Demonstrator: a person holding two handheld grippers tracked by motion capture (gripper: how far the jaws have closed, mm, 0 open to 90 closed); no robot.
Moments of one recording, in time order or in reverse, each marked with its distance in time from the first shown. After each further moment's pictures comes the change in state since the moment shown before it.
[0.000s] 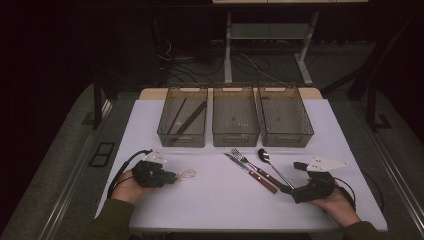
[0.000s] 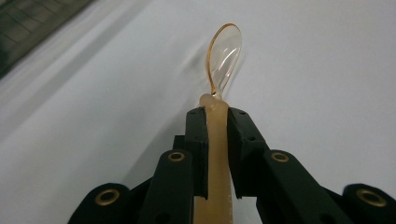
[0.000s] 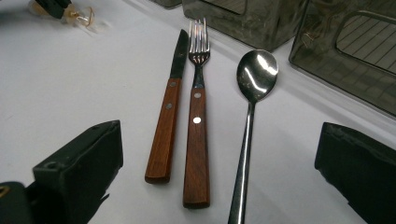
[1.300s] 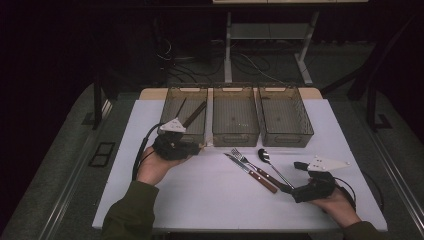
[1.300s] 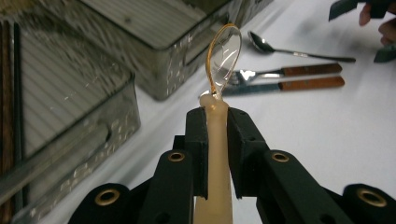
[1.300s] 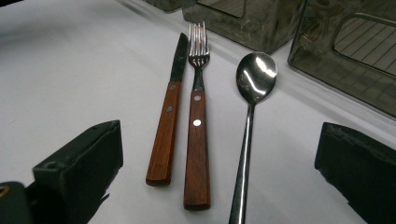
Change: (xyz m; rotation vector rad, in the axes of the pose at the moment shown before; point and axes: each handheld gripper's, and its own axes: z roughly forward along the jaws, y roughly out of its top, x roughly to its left) left arm -0.004 0.101 0.003 -0.181 0.027 -0.088; right arm -0.001 0.000 -0.001 -0.010 0.002 0.009
